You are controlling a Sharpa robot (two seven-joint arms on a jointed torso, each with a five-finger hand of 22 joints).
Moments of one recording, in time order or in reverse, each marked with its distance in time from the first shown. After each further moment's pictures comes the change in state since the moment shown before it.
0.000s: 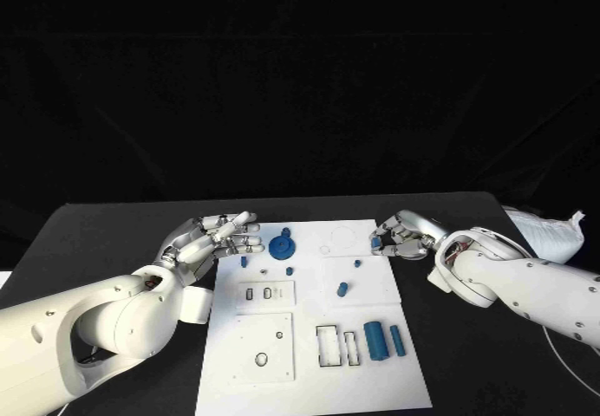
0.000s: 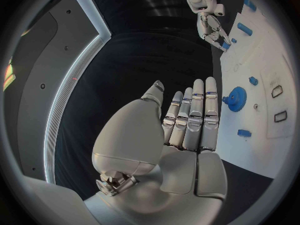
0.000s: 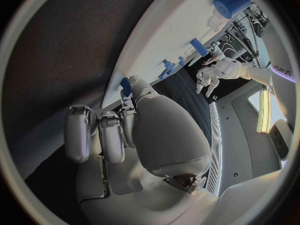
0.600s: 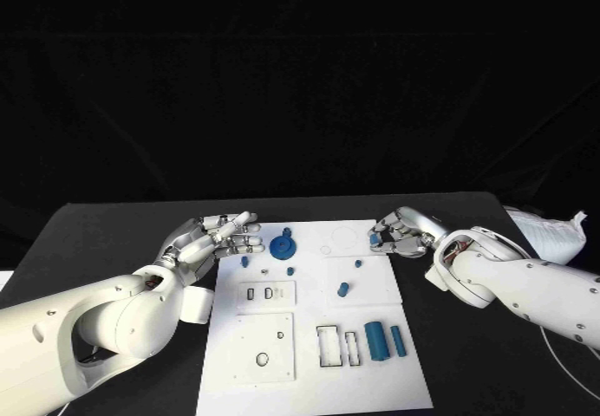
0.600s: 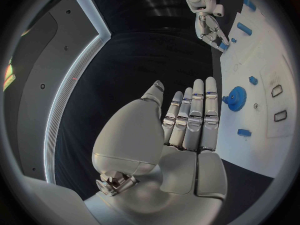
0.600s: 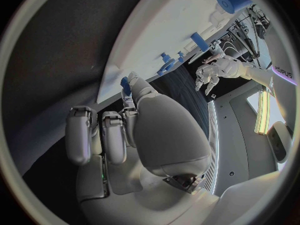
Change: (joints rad) left arm 0.000 0.000 0.000 0.000 0.000 0.000 0.000; left_hand 0.000 0.000 0.001 0.000 0.000 0.000 0.000 0.000 0.000 0.000 0.000 0.000 0.000 0.000 0.000 0.000 0.000 0.000 0.000 0.000 0.000 0.000; right arm 0.000 0.000 0.004 0.025 -0.002 -0.054 -0.001; right_hand -0.018 0.019 0.047 -0.030 -0.017 0.055 -0.010 0.030 0.004 -0.008 -0.033 0.026 -0.009 -0.002 -0.038 0.004 0.000 0.000 0.016 -0.023 0.008 0.000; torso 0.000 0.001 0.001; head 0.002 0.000
